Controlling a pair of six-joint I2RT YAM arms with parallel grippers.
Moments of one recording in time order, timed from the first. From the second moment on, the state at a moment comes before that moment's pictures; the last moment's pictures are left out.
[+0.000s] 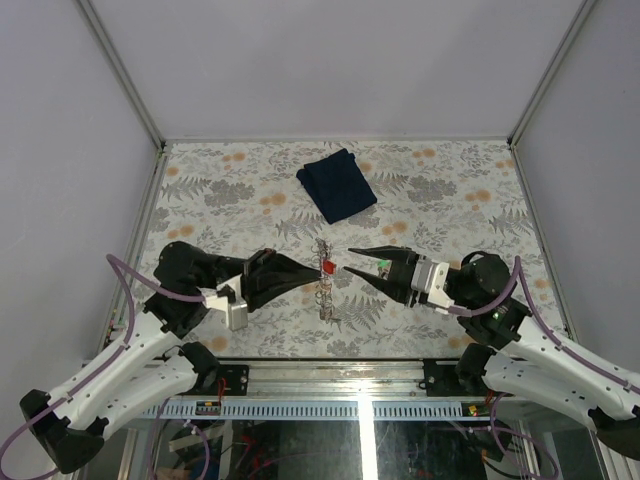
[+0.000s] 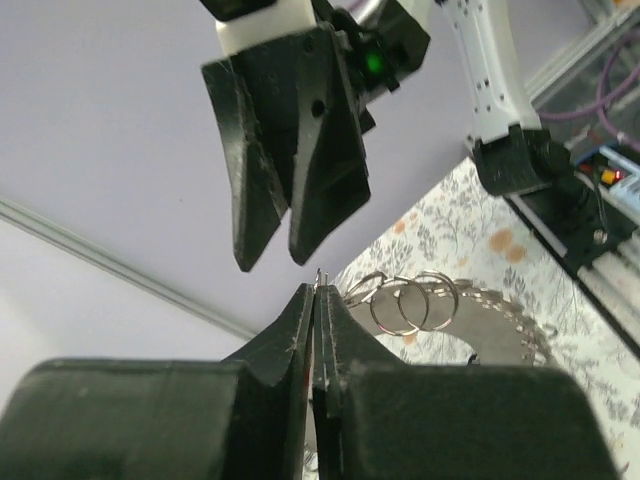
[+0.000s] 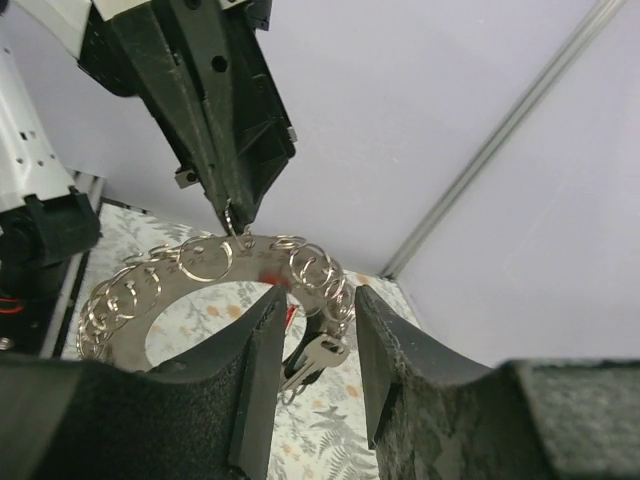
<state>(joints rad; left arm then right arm) -0.69 0.73 0.72 0.42 1.06 0.52 0.93 0.71 0.68 0.35 -0.49 -0.37</state>
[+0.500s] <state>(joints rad) -0.69 0.73 0.72 0.15 1.10 0.84 0.93 0.69 0.66 0.28 -0.44 -0.51</state>
